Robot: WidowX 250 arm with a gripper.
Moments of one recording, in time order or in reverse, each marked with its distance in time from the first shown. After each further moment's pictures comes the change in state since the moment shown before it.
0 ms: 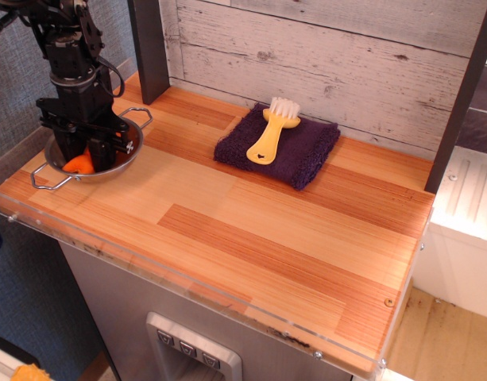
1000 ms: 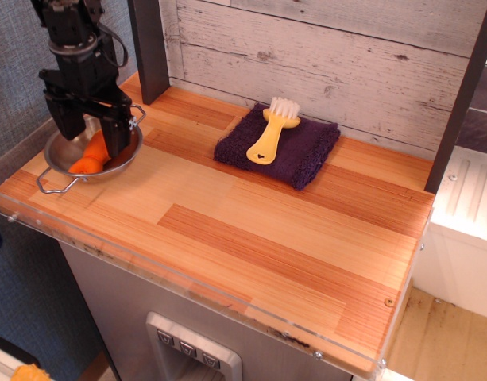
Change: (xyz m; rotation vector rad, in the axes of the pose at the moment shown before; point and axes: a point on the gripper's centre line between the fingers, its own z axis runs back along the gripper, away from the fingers) arm 0.005 -0.008 0.029 -0.021 -0.035 -0.075
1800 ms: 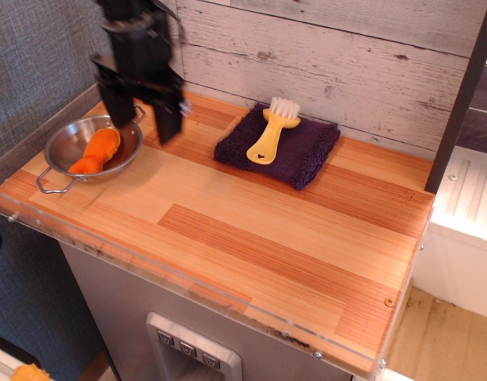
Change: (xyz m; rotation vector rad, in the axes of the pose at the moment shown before) arm 0.012 -0.046 0.039 -0.095 0.005 -0.097
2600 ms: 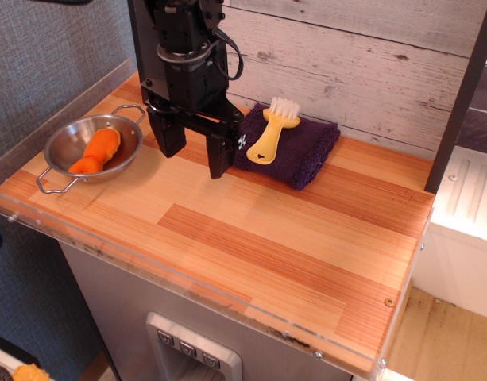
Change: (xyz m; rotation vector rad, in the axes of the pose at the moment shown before) arm 0.001 -0.080 -0.013 -0.009 -0.017 -0.062
